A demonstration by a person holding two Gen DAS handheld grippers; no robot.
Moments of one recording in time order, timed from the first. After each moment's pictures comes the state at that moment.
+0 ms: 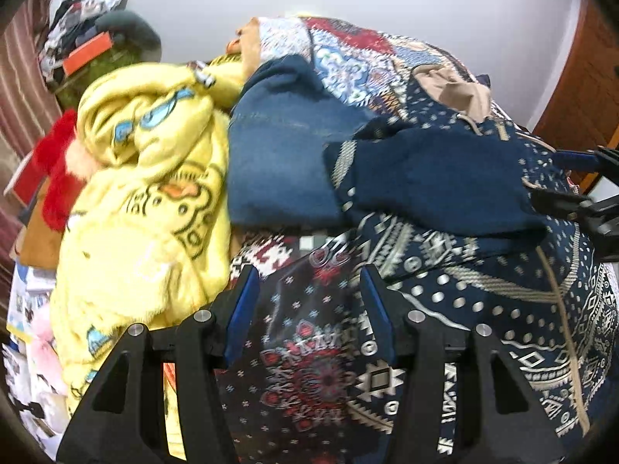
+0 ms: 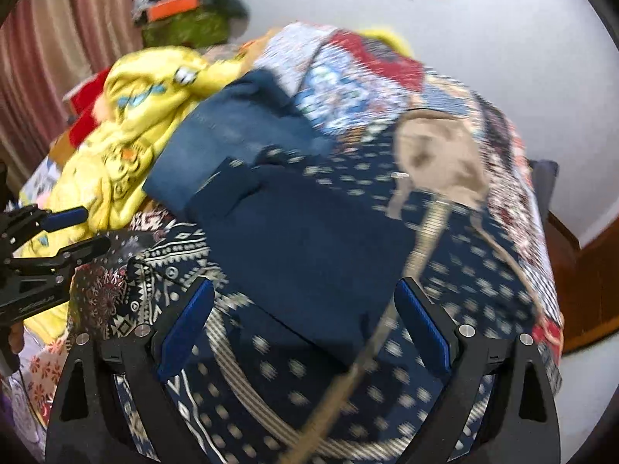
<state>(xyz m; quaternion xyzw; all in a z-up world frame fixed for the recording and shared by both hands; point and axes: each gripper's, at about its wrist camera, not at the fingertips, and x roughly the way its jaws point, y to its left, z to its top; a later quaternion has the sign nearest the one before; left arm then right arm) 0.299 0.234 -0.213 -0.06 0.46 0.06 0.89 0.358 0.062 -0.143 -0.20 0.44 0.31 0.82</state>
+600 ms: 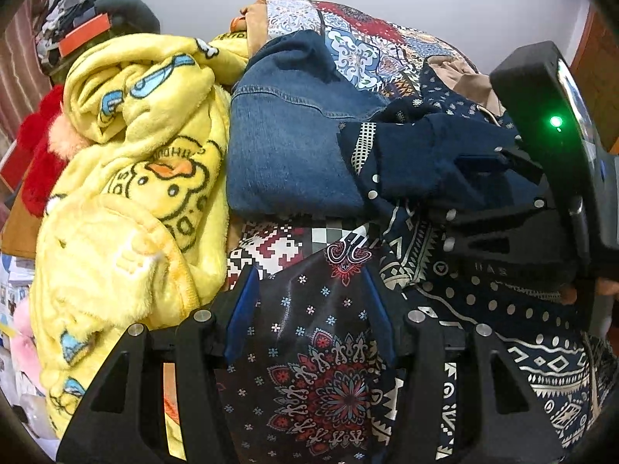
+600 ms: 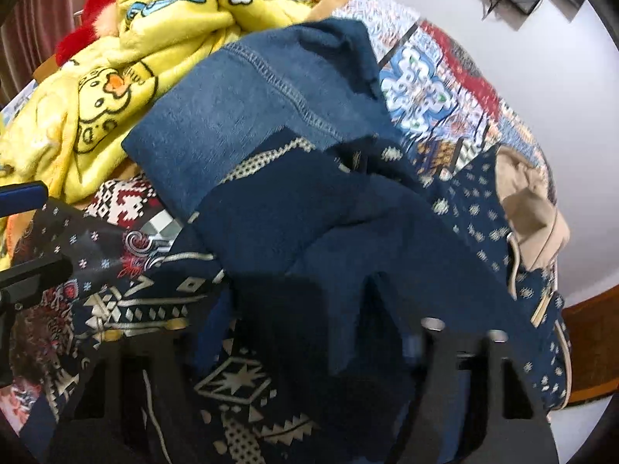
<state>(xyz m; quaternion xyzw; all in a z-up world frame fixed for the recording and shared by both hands) 0.313 0.253 -0.243 -0.09 0.46 0.06 0.88 0.371 0.160 -0.217 -0.33 0.41 0.31 0.79</state>
